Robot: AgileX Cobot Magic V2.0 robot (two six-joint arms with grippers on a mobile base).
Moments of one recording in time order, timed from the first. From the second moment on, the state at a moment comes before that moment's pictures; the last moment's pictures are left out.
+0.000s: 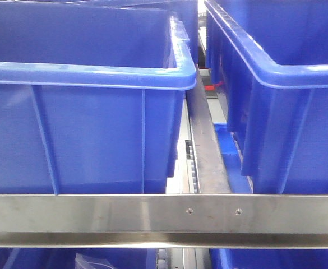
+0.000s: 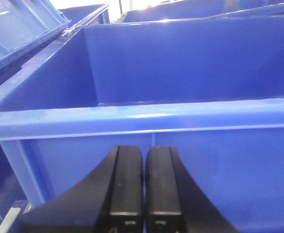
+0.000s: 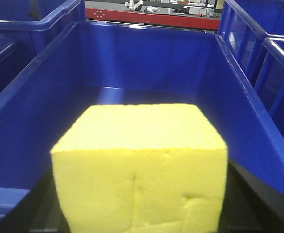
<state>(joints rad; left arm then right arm) 0.01 0.00 0.01 0.14 0.06 -0.09 0.03 0.21 -0.33 0.00 0.26 -0.05</state>
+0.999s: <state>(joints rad) 0.01 0.00 0.01 0.14 0.06 -0.09 0.03 0.23 -0.33 0.00 0.21 -0.05</state>
